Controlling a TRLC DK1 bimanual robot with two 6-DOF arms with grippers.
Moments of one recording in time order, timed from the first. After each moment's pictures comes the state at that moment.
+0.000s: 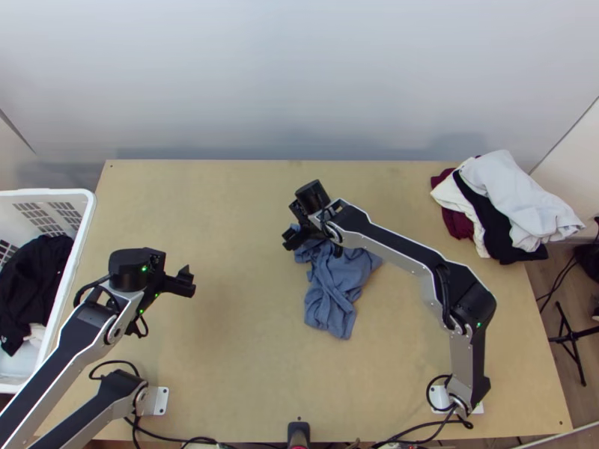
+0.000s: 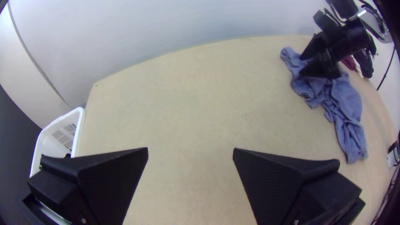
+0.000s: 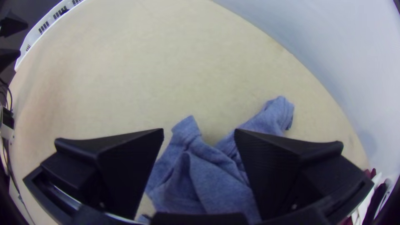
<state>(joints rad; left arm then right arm) -0.33 0.85 0.66 -0.48 -0.22 0.04 0.73 2.05 1.60 -0.41 0.06 -0.08</state>
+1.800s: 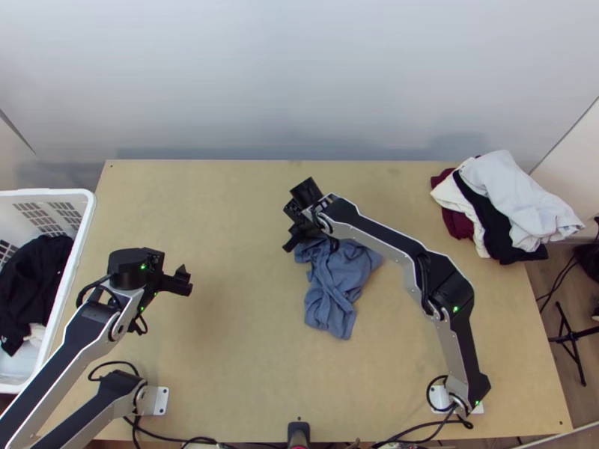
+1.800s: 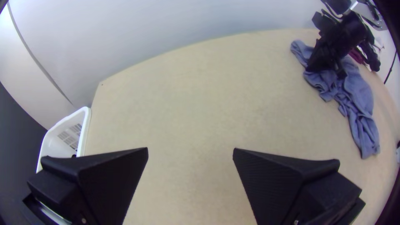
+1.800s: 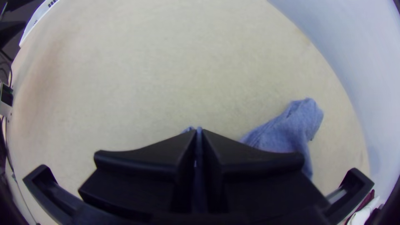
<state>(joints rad) -0.26 0.88 0.61 -0.39 -0.22 0.12 0.71 2.19 1.75 -0.54 -0.03 -0.20</state>
